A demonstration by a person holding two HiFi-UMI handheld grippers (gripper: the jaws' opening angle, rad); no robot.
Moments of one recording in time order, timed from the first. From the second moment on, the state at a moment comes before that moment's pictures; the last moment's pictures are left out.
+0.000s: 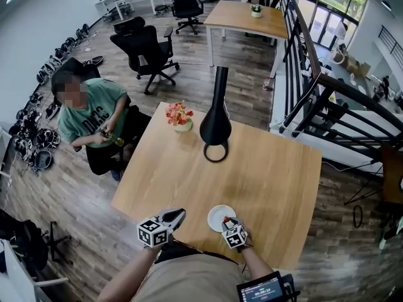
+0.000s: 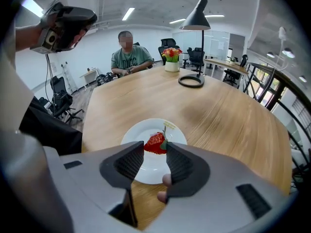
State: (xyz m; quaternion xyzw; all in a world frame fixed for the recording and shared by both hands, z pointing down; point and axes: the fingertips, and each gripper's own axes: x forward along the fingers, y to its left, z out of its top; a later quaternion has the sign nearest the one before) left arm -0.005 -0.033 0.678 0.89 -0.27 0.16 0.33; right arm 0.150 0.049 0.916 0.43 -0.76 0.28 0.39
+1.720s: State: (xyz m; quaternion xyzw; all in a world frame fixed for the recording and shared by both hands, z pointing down) left arm -0.009 -0.036 0.687 0.89 -0.26 0.16 0.35; right arm 0.166 0.042 0.873 0.51 -0.75 0.32 0.29
